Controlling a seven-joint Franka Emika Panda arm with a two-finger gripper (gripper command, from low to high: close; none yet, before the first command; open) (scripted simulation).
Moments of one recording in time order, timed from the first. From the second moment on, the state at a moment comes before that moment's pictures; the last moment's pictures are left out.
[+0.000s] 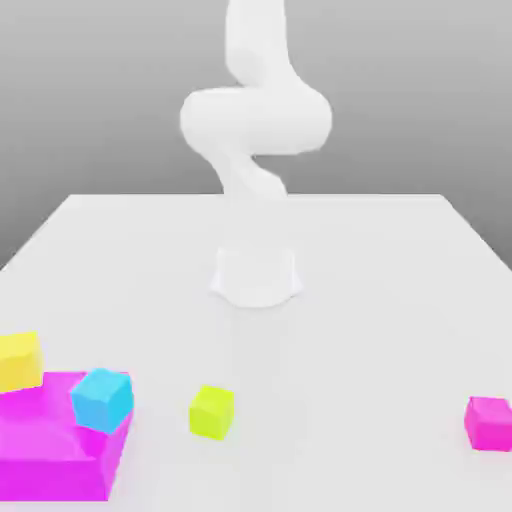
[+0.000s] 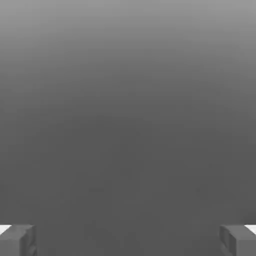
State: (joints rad) arm -0.02 -0.72 0.00 -2.35 0.00 2.35 0.82
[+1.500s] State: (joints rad) arm 0.02 0.07 0.09 -2.72 -0.03 2.79 0.91
